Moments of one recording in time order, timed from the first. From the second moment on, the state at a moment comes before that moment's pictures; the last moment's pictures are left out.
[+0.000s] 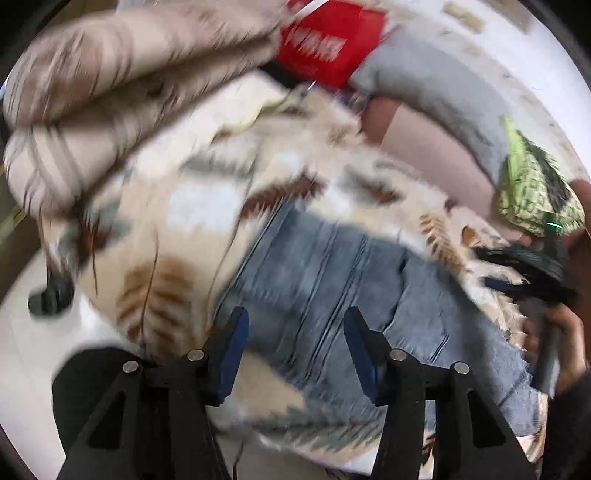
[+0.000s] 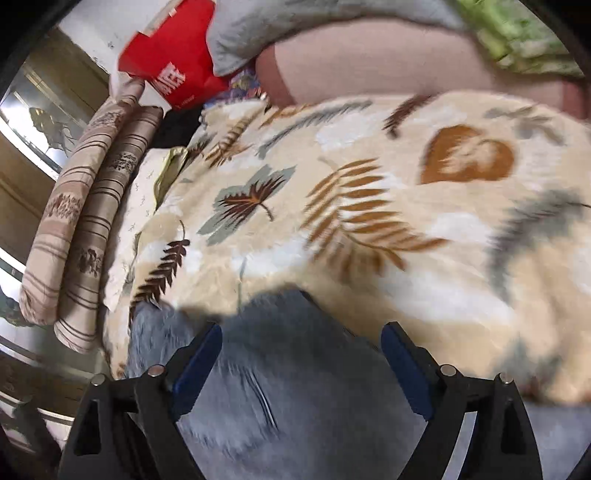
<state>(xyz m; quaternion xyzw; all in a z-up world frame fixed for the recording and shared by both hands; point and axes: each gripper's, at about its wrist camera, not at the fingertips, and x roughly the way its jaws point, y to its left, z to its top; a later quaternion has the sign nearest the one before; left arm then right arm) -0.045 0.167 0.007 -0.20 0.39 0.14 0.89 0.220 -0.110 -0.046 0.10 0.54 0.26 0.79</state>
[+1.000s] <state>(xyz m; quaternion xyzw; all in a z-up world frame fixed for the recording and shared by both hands) 0.016 0.164 -0.067 -0.13 0.48 0.15 0.85 0.149 -0.080 -0.097 0.00 0.57 0.21 0.80</state>
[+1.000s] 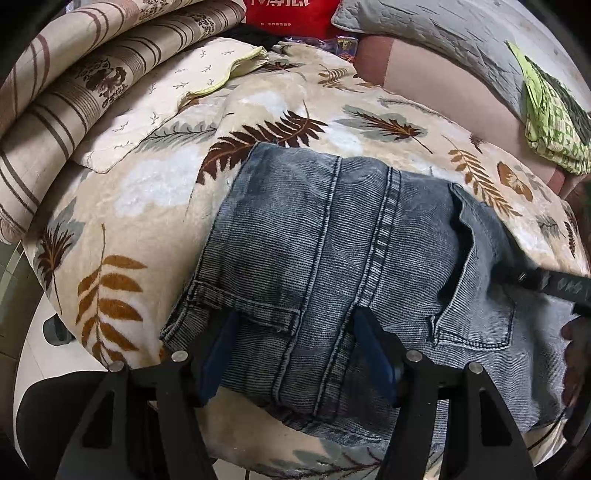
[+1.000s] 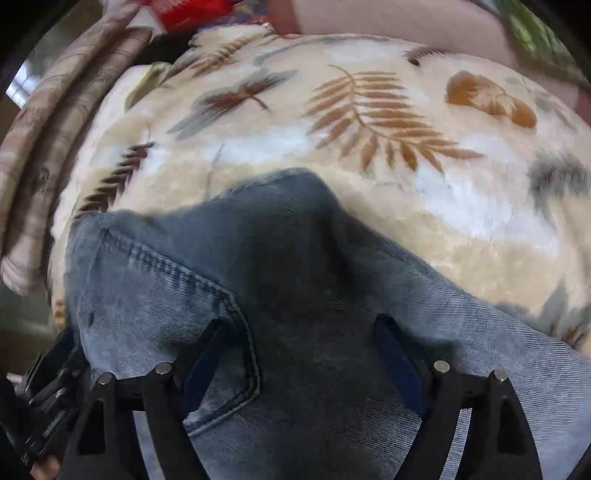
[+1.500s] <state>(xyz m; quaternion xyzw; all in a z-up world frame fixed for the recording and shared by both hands) 0.016 0.163 -0.067 -0.12 0.48 0.15 0.86 0.137 -0.099 -0.078 0.03 0.55 0.20 0.81</state>
